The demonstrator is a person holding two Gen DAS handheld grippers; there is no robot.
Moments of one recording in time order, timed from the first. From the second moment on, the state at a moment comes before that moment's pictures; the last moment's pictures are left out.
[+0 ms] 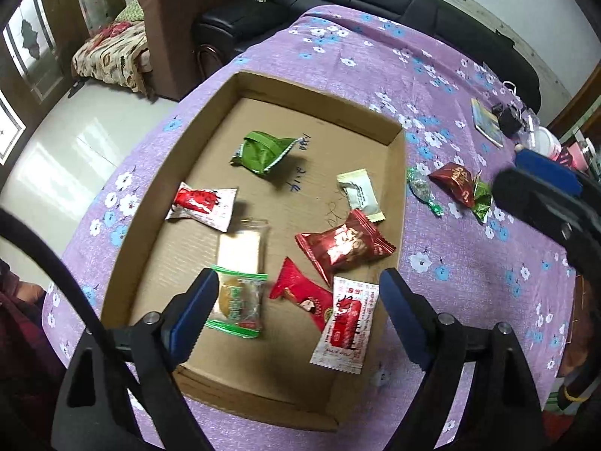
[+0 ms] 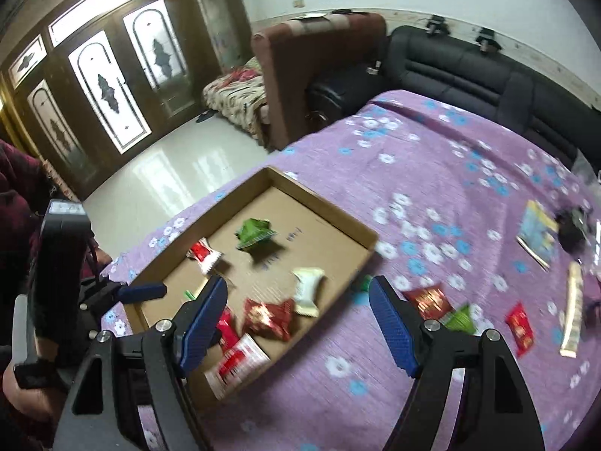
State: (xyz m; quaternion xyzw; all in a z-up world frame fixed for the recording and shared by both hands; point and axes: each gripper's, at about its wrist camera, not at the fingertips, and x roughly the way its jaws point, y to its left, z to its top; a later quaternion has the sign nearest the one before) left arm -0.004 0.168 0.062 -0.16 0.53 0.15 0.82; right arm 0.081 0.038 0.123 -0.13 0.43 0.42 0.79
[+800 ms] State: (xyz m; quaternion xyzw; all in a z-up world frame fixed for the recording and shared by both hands) left arm -0.002 0.146 0.075 -0.15 0.52 0.15 0.83; right arm 0.070 -0.007 0.122 -0.11 0.43 0.40 0.80
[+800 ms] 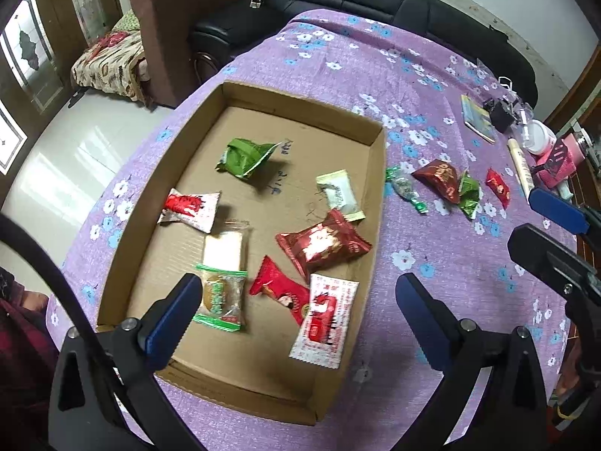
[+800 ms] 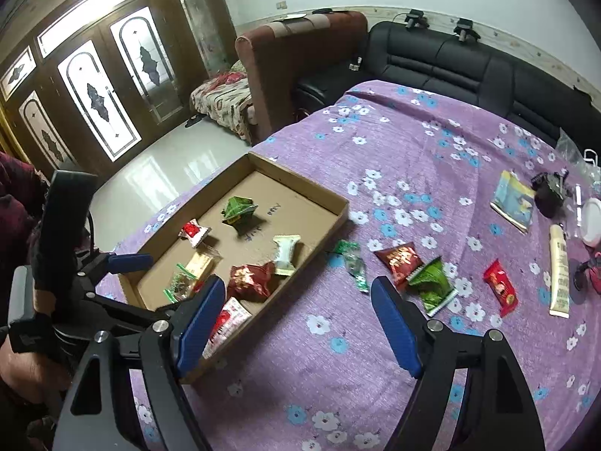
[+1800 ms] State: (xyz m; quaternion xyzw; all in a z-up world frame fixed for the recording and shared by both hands) left arm 0.025 0.013 0.048 -0.04 0.56 0.05 0.83; right arm 0.172 -0.125 0.057 -0.16 0.43 0.27 0.85
